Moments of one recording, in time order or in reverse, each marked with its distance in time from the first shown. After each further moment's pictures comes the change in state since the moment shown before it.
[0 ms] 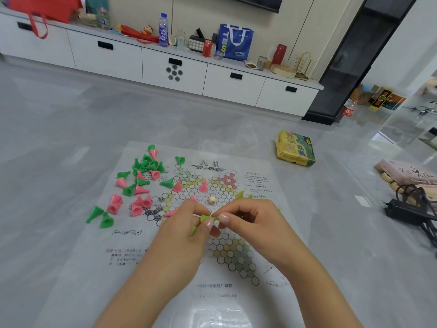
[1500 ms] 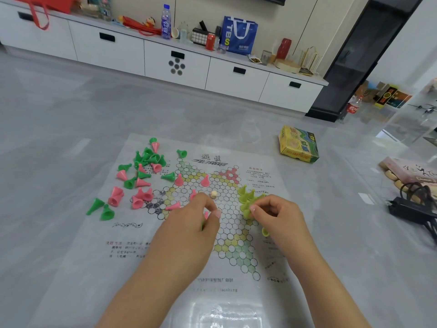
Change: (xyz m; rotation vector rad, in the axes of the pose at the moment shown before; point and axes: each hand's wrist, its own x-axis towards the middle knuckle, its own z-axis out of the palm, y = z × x) left_hand -0.001 0.006 0.003 0.276 -0.022 0.088; right_hand -0.003 0.035 -0.017 -0.145 0.403 0.293
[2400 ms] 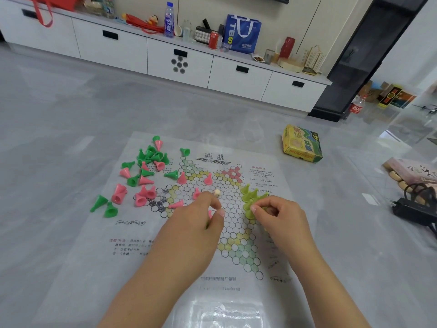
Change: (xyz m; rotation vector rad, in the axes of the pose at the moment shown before) left_hand 0.000 0.001 0.000 0.020 -0.028 0.005; right_hand 0.007 0.008 0.003 -0.178 0.041 -0.044
